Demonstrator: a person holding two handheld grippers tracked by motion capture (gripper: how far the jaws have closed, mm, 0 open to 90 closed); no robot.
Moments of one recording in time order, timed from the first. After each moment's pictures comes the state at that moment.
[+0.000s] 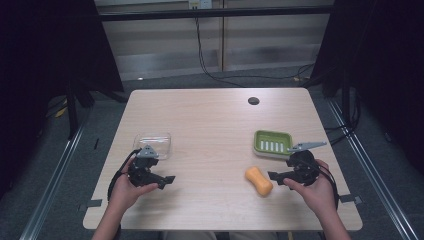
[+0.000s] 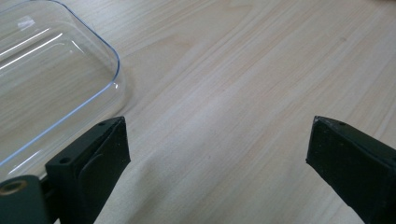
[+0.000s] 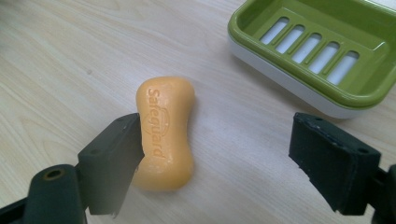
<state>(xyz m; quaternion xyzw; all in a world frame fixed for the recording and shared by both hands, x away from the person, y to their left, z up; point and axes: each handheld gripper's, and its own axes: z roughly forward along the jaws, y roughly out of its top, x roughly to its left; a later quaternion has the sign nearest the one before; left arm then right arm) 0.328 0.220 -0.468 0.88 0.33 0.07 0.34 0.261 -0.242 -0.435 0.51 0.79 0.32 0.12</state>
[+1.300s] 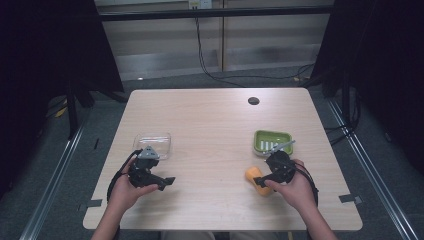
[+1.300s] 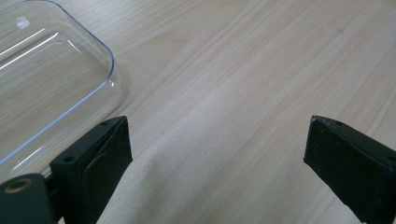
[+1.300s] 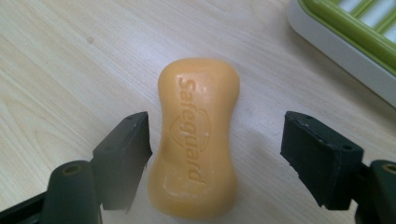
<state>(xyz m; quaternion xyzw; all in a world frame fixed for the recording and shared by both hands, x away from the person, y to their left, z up) 0.324 0.218 -0.463 0.88 0.32 0.07 0.33 0.282 -0.198 -0.457 0.48 0.84 0.25 0.07</state>
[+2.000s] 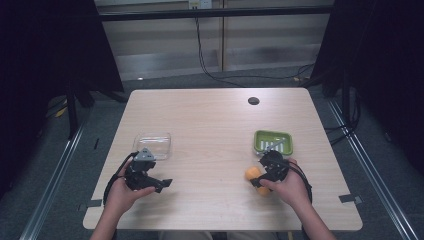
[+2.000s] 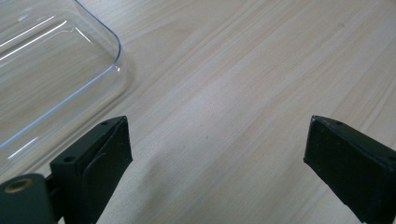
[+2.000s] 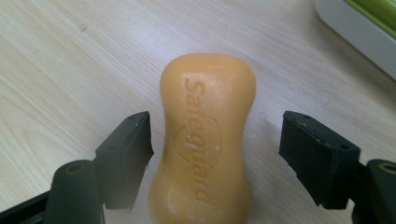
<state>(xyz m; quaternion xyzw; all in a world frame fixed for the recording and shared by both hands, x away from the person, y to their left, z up) 0.316 0.227 -0.462 0.88 0.33 0.08 0.34 0.292 -0.186 -0.467 0.49 0.85 0.21 0.05</state>
